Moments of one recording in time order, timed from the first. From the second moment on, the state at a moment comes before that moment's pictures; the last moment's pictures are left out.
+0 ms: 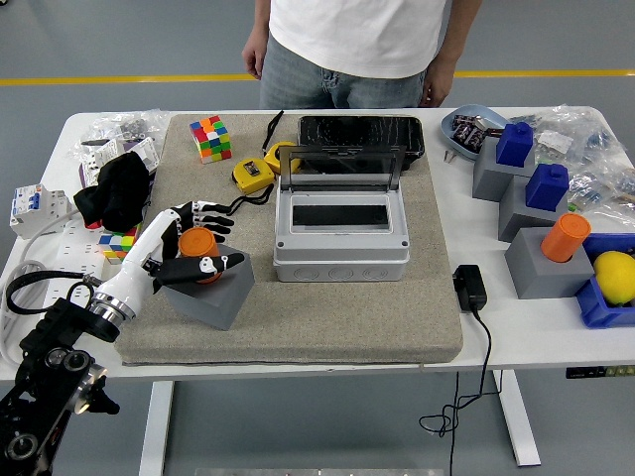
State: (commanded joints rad) left arm -0.07 0.09 -1.36 -1.33 1.43 -0.15 -0.18; right arm 0.14 -0.10 1.92 0.18 -1.47 -0.20 -0.15
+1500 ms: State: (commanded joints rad) left arm -0.06 0.08 -1.30 -1.32 1.30 -0.08 -0.20; right arm 0.14 -0.11 1.91 0.18 -1.47 -0.20 -0.15
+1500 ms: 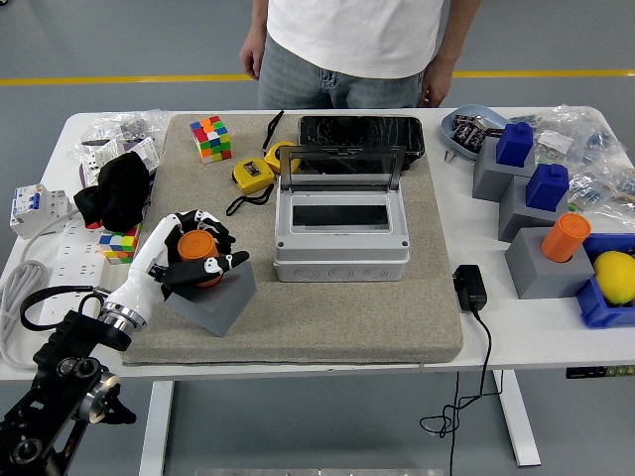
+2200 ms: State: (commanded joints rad) left arm -0.06 0.08 -1.25 -1.31 1.26 -0.01 -0.21; right arm 0.14 -0.11 1.91 0.18 -1.47 -0.20 -0.15
